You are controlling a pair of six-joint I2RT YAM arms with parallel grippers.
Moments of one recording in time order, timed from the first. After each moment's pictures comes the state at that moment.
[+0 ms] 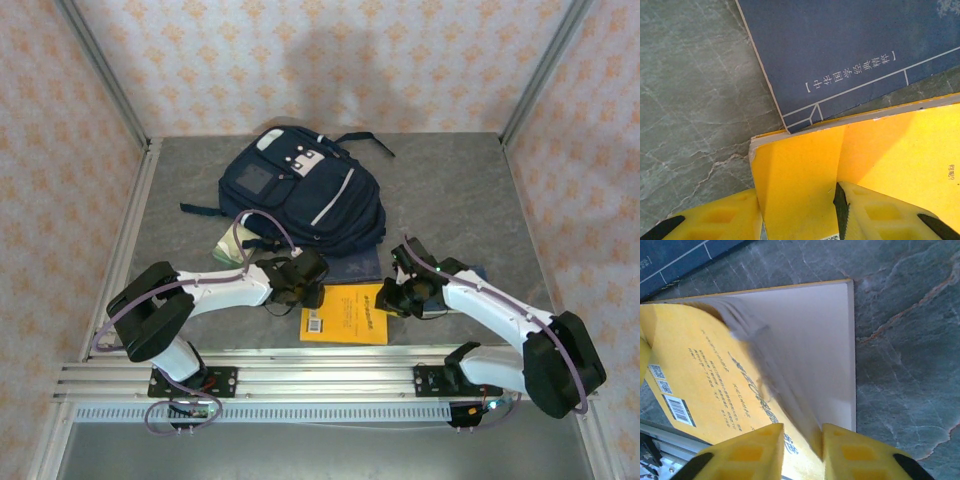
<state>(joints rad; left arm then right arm) -0.86 1.59 0.83 -0.41 -0.06 -0.72 0.54 1.17 0.62 -0.71 -0.36 0.78</state>
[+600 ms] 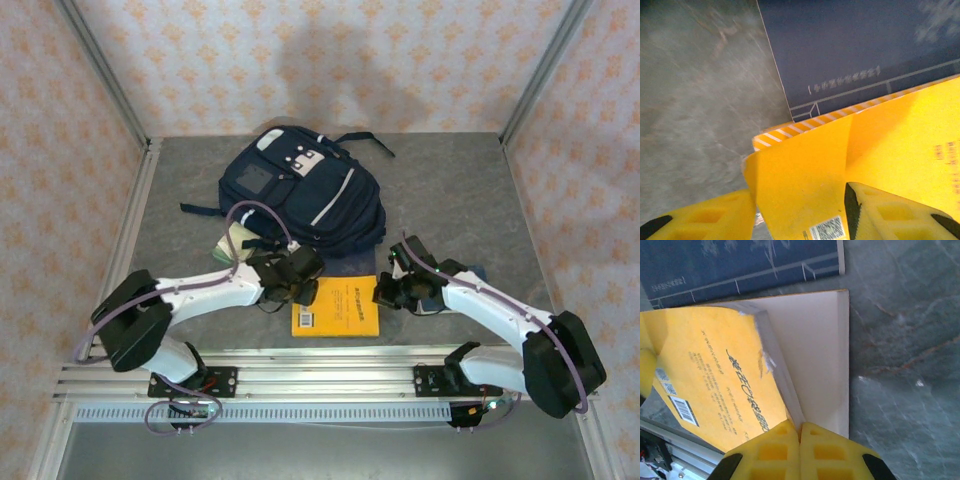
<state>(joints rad) -0.86 1.46 0.88 -0.58 -0.22 -0.59 0.55 1.17 0.61 -0.57 -0.37 0.80</state>
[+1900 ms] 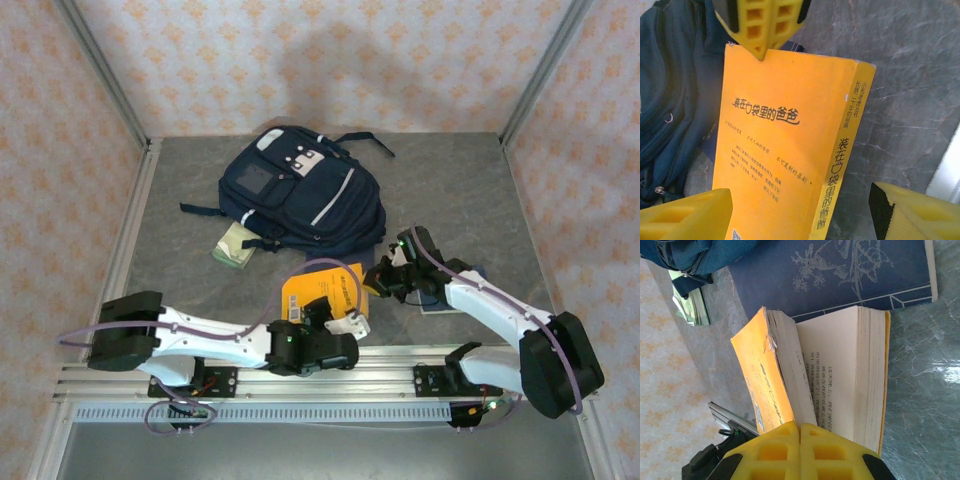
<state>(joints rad) -1.46 1.50 0.84 -0.38 -0.75 -0.08 0.47 1.18 0.59 -0.35 -0.58 1.05</state>
